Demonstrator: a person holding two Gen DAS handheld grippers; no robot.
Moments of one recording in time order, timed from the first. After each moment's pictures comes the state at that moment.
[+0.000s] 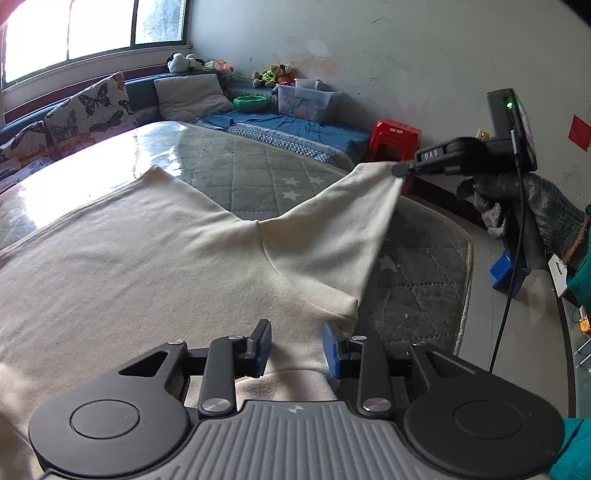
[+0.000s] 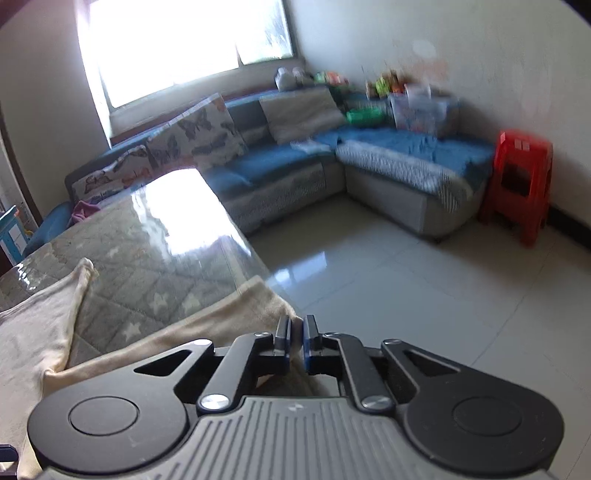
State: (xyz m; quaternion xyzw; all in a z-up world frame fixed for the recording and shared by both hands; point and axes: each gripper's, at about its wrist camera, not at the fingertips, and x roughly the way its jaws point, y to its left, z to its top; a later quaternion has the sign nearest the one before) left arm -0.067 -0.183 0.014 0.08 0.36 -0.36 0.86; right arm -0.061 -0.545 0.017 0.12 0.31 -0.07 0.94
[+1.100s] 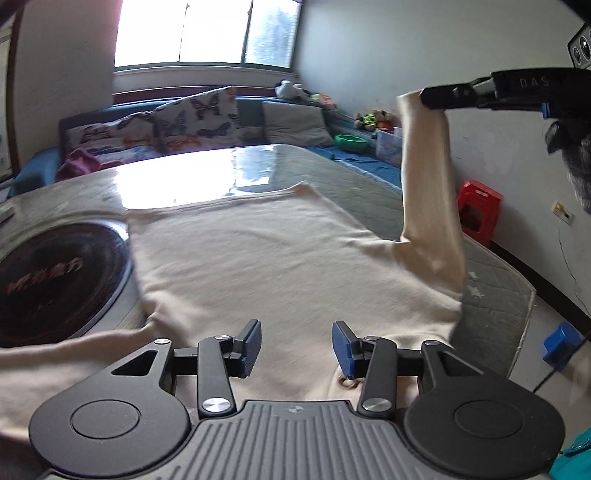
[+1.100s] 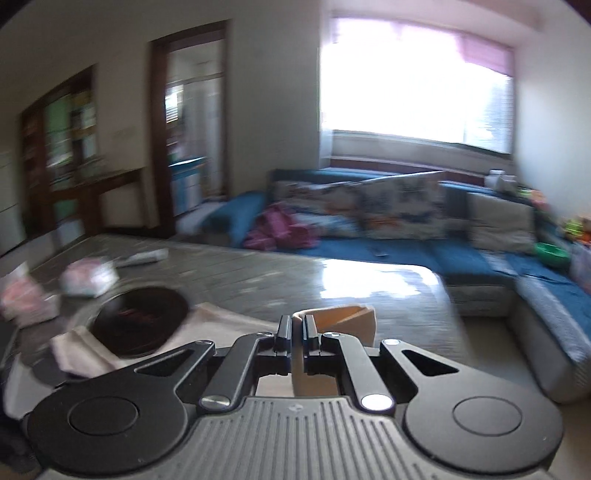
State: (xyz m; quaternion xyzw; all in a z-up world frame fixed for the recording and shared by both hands) left arm -0.095 -0.066 0.030 0.00 0.33 -0.22 0.92; right arm -0.060 -0.324 0.153 -0.06 0.23 0.26 0.93
